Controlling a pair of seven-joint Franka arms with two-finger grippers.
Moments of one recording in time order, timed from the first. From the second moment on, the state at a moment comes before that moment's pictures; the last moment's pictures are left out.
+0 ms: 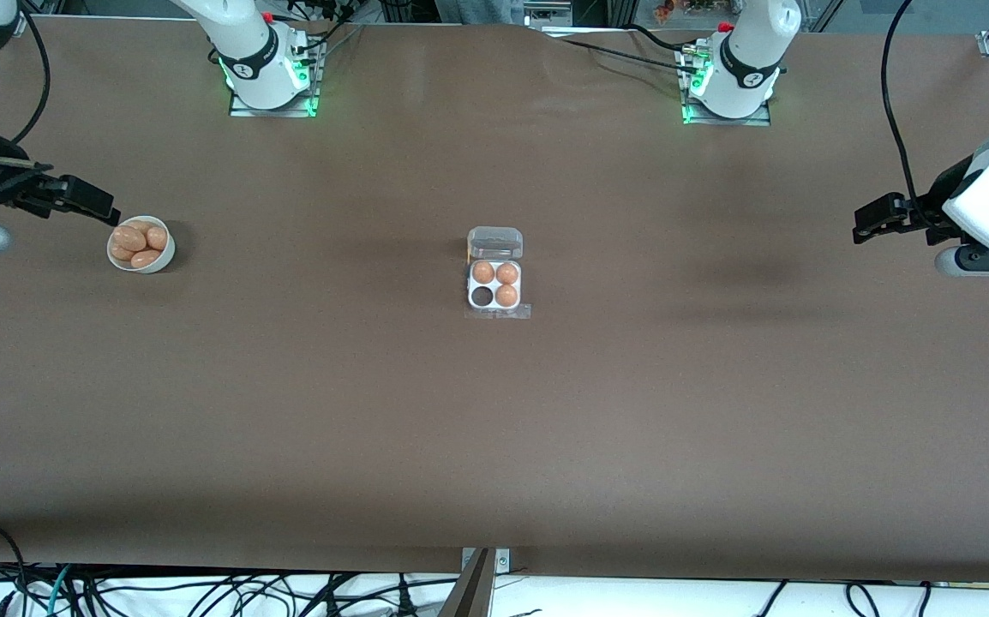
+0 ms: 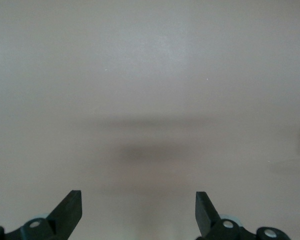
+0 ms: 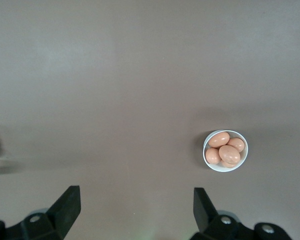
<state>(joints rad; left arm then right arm) -0.06 0.10 0.04 -1.56 0.00 1.55 -0.03 0.22 0.06 -0.23 -1.64 0.03 1.58 0.08</state>
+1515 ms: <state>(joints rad) -0.06 0.10 0.04 -1.56 0.00 1.55 -0.03 0.20 -0.02 -0.62 -2.43 0.06 2.39 -0.58</state>
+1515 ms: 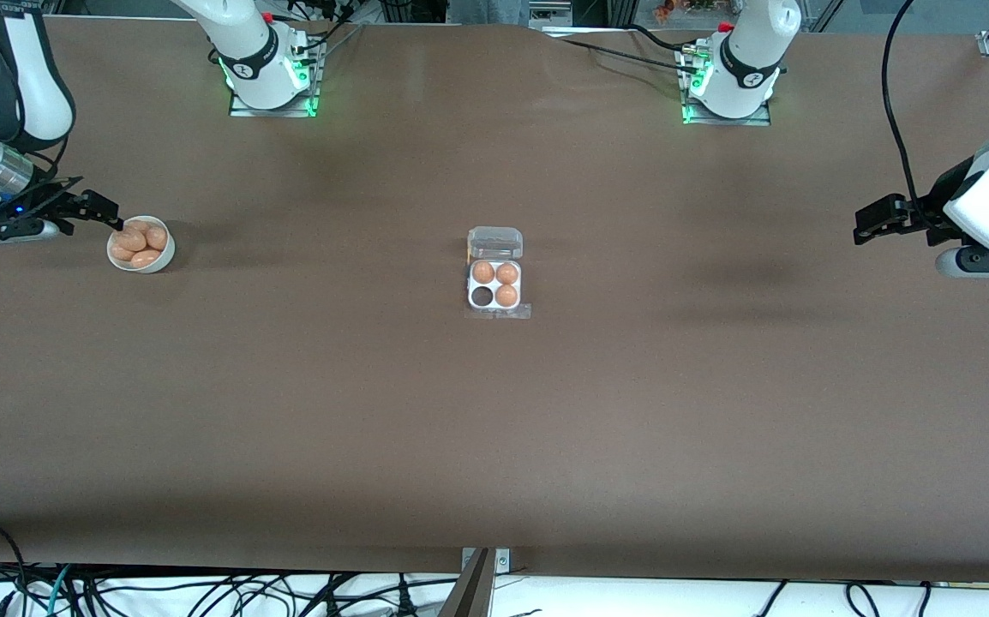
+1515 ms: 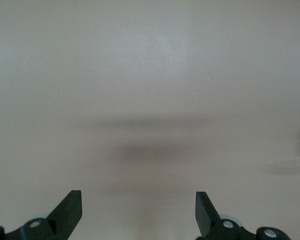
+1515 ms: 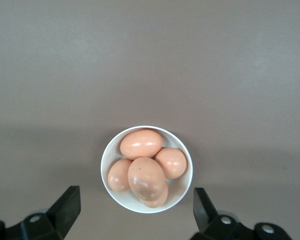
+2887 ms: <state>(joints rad) -0.05 0.10 0.04 -1.56 0.00 1.55 -0.03 0.21 0.14 -0.63 -2.45 0.08 2.45 -0.69</state>
